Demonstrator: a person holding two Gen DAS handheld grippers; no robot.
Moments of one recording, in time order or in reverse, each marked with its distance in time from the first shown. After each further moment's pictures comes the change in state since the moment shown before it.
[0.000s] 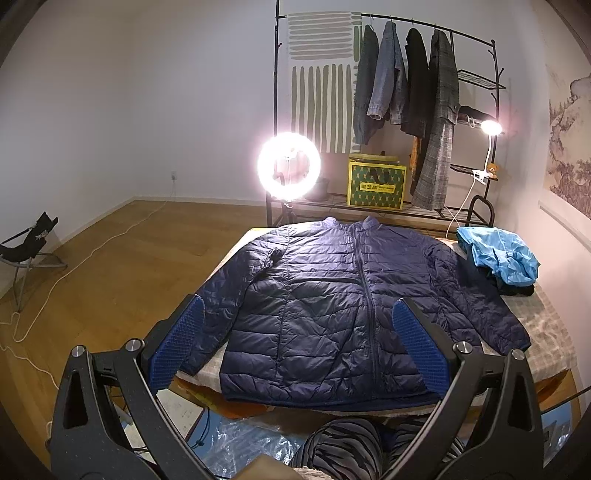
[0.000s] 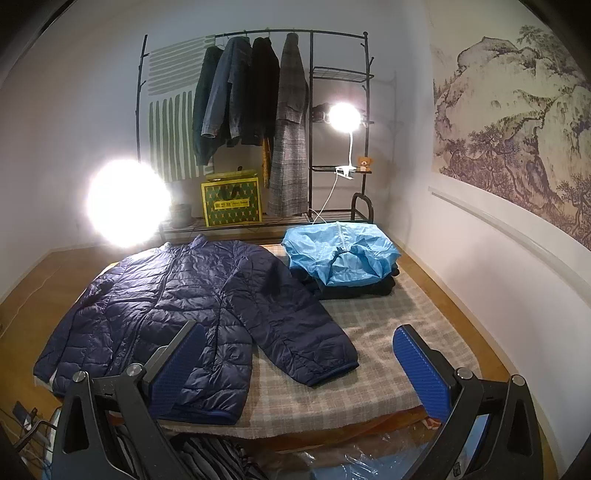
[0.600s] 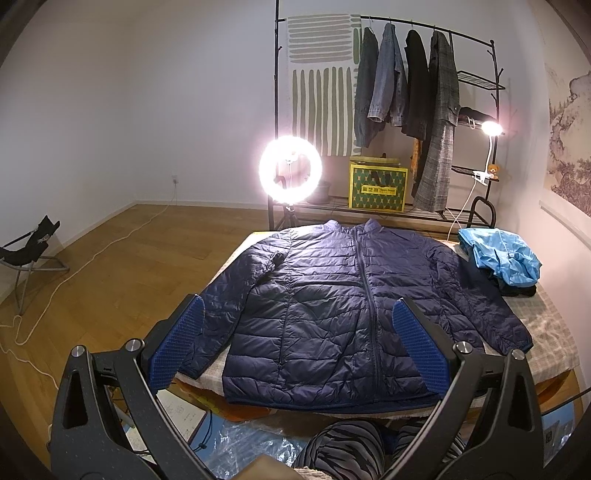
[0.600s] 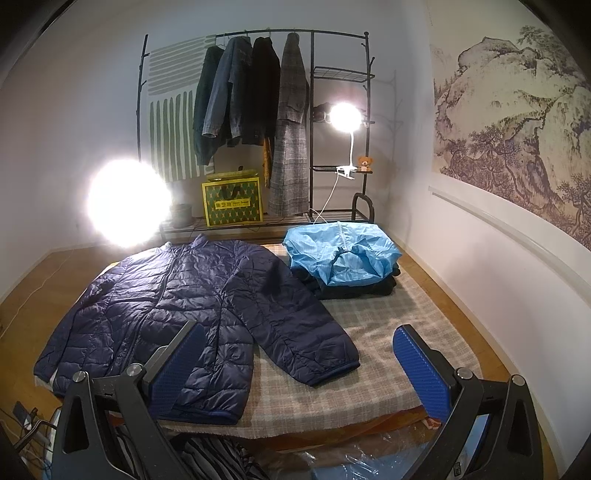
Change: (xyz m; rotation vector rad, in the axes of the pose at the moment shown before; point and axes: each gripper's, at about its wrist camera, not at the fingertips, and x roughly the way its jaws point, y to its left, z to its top) left arm -0.004 -0.002 0.004 0.007 -0.009 0.006; right arm 0.000 0.000 0.000 0.001 0.003 0.001
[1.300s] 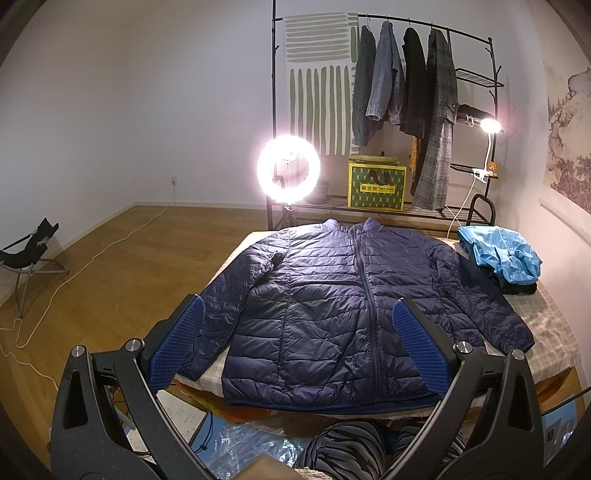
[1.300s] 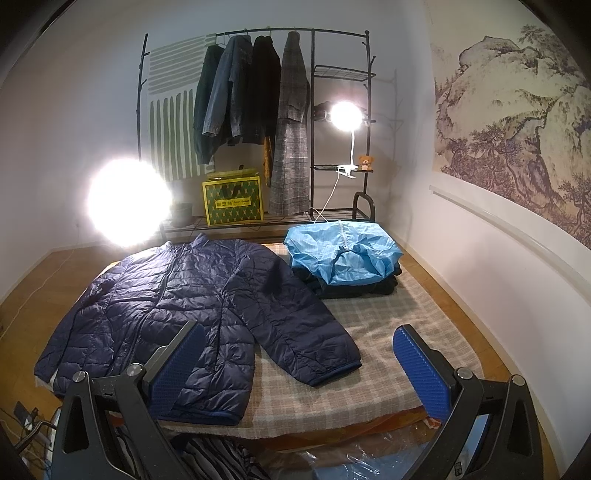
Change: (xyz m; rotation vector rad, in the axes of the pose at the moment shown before) left arm -0.001 -0.001 0.000 0.002 -0.002 0.002; right arm 0.002 0.001 -0.001 0.001 0.002 0.002
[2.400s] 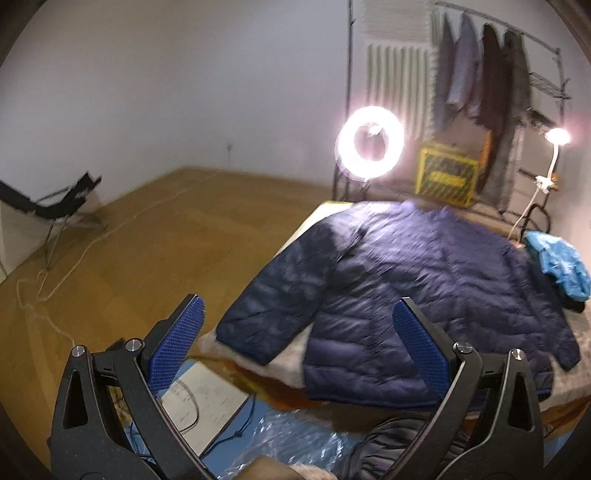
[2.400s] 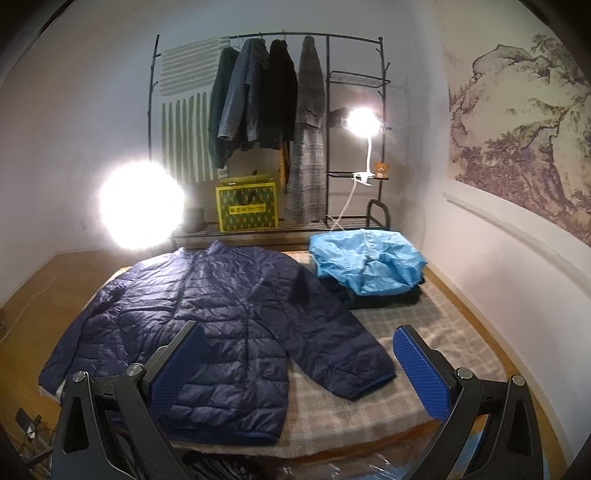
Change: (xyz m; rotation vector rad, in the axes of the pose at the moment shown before) left arm 0.076 0.137 -0.053 -0.132 0.108 0.188; right arm 0.028 0.063 0.002 -0.007 -0.034 0.054
